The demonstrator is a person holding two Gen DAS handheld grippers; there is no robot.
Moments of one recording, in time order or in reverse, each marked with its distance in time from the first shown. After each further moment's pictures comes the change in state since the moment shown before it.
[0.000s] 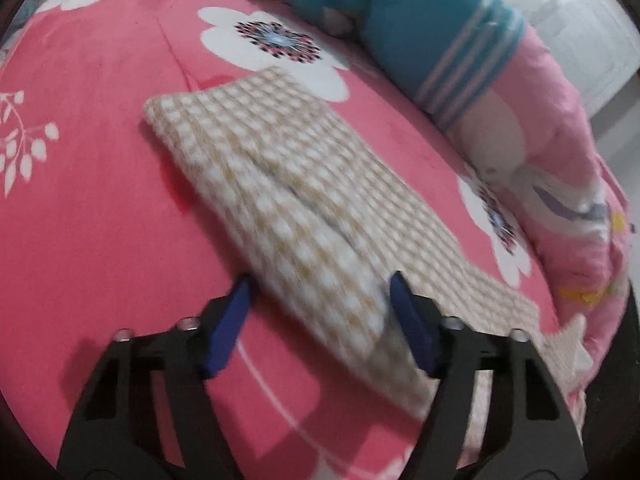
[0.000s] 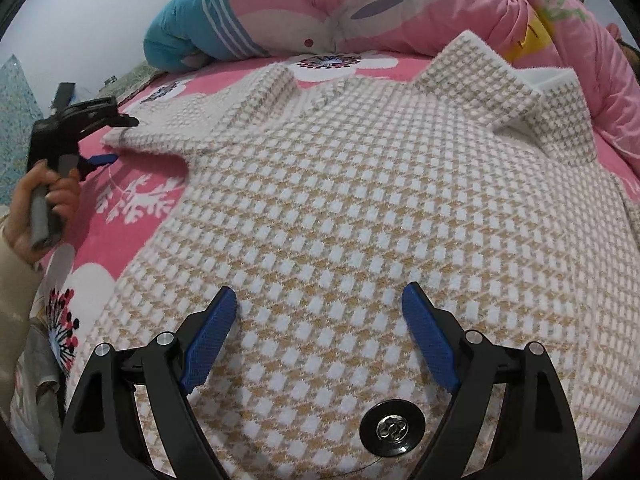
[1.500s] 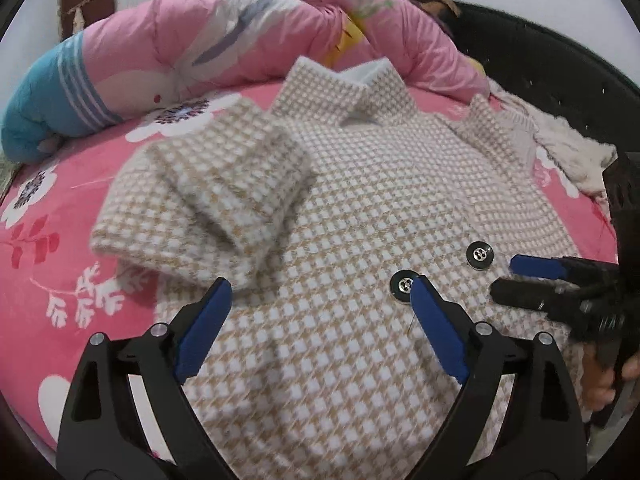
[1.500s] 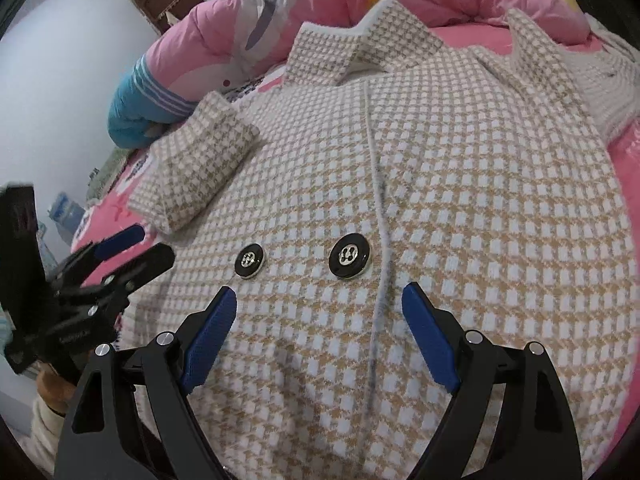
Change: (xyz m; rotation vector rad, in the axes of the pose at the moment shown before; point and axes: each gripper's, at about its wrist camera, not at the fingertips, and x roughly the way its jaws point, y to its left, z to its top) left arm -0.142 -0.188 -0.298 0.971 0.052 -0.304; right arm -0.110 -0.107 -0.086 0.401 -0.044 0.086
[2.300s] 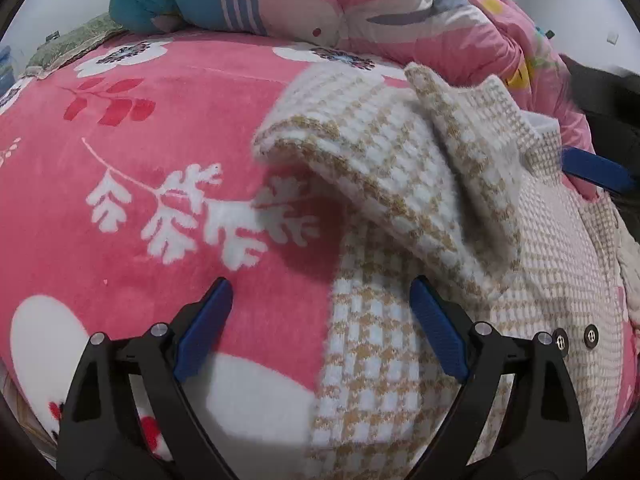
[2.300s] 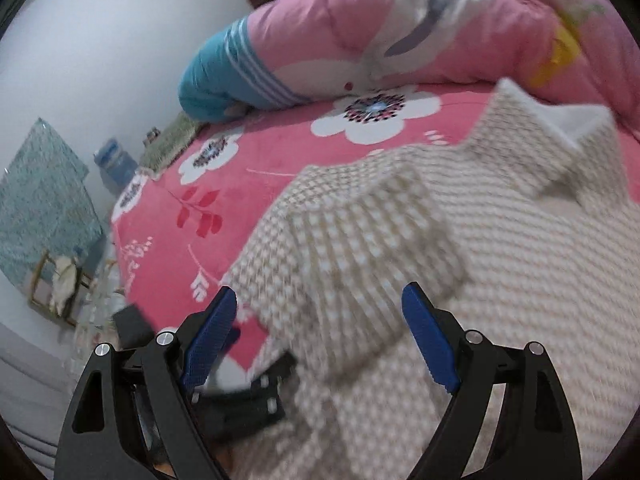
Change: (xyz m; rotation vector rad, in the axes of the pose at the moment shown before) left arm 0.039 0.131 -0.031 -0.451 0.030 0.193; right arm 0.098 0.182 0.109 -0.291 0.095 0.128
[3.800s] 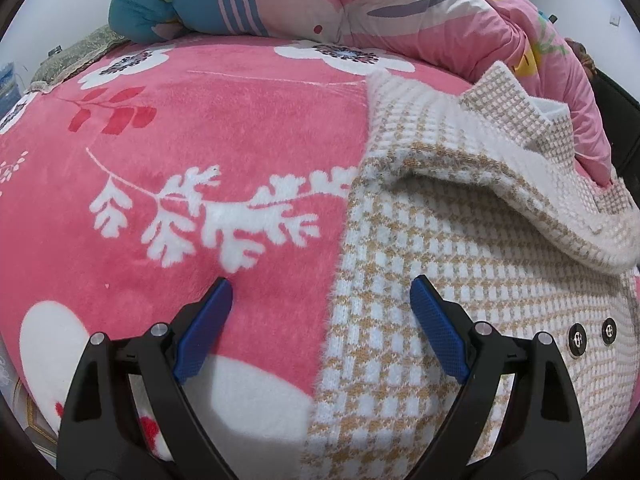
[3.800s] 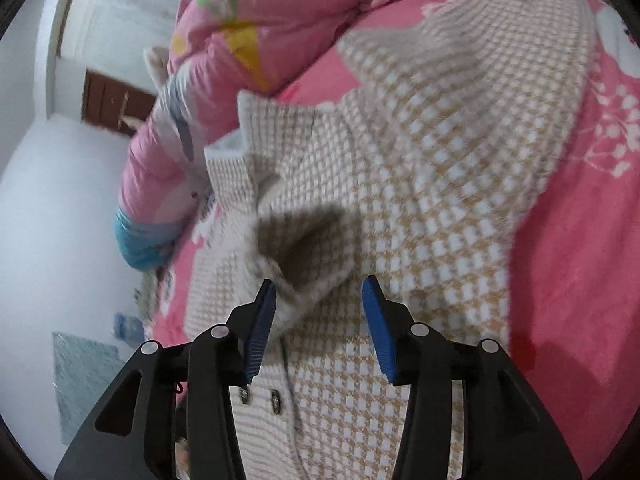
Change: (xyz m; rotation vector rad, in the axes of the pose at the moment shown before) left arm 0.006 -0.013 -0.001 0.039 0.019 0.070; right arm -0.180 -0.304 -0.125 0.744 -0.207 0.074
